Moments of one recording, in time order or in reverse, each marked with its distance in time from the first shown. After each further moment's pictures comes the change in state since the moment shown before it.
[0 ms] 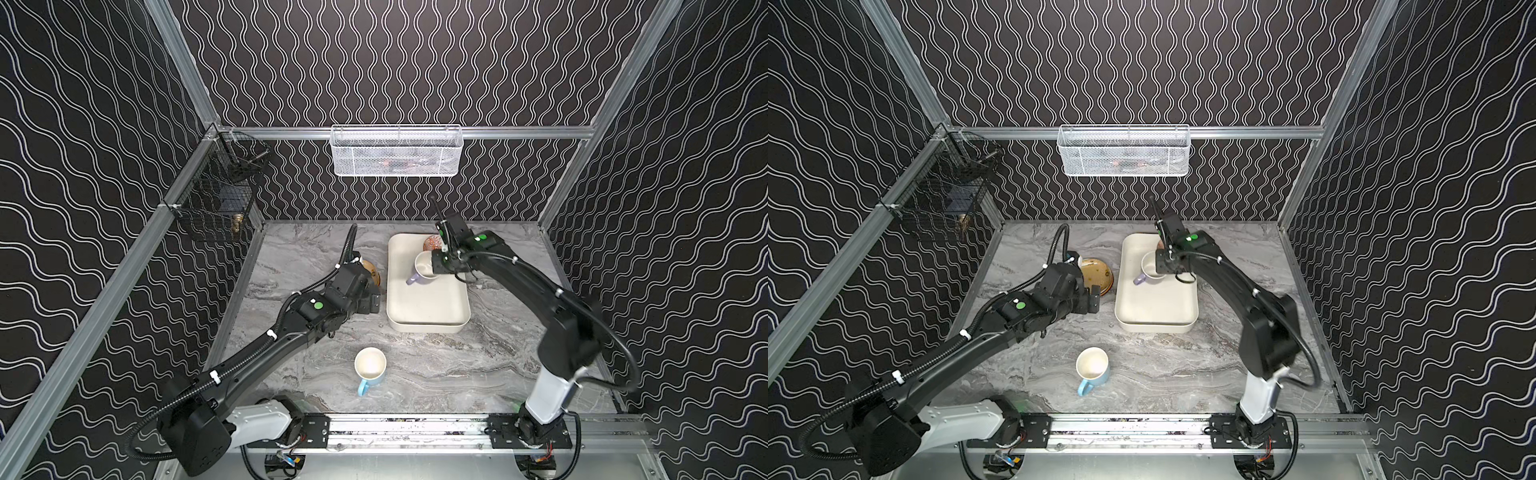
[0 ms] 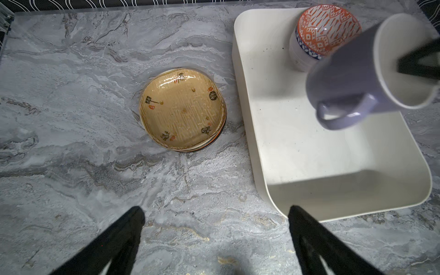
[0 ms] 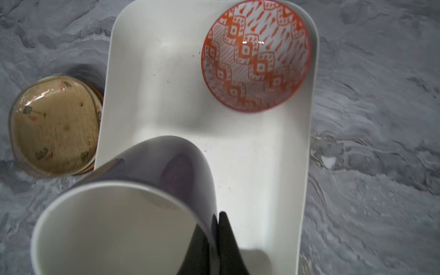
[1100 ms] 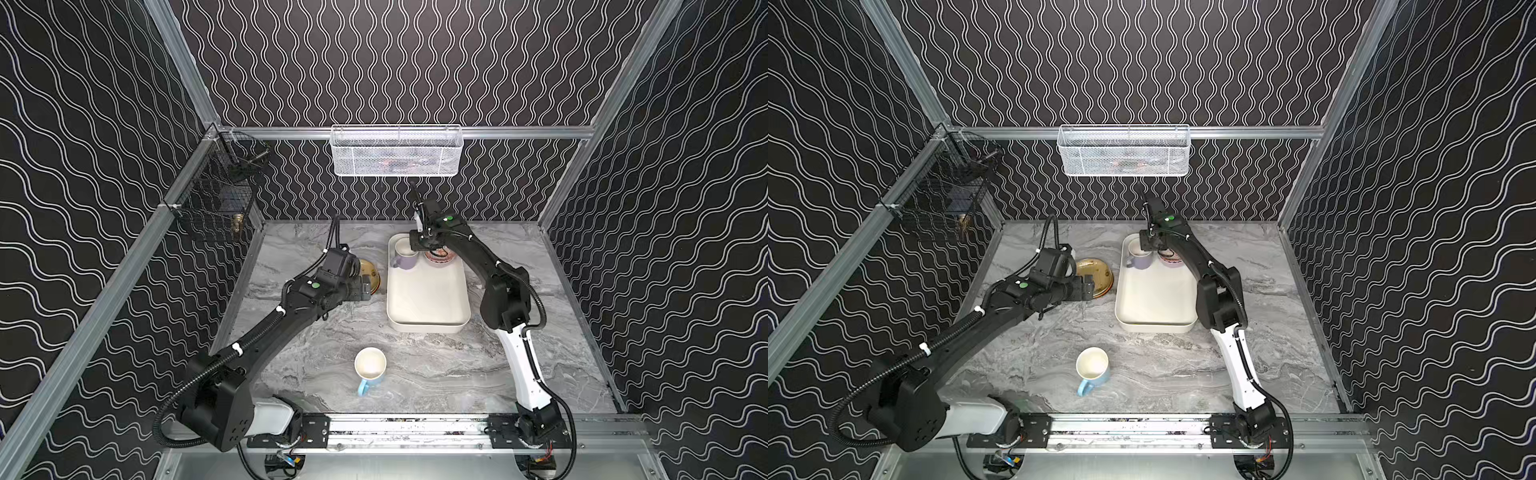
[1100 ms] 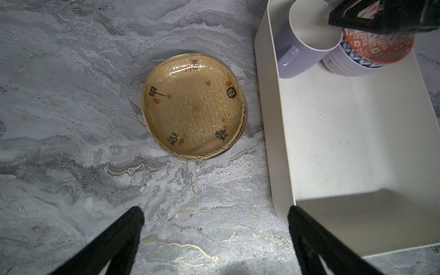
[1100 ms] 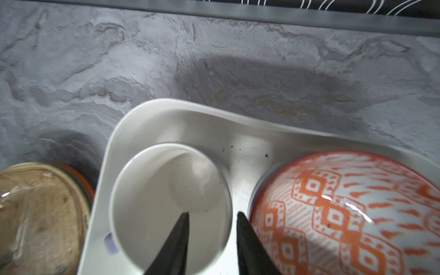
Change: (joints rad) left arm 0.198 0.114 0.003 0.046 0.186 0.034; right arm -0.043 0.470 0.550 0.000 -0.082 -0.117
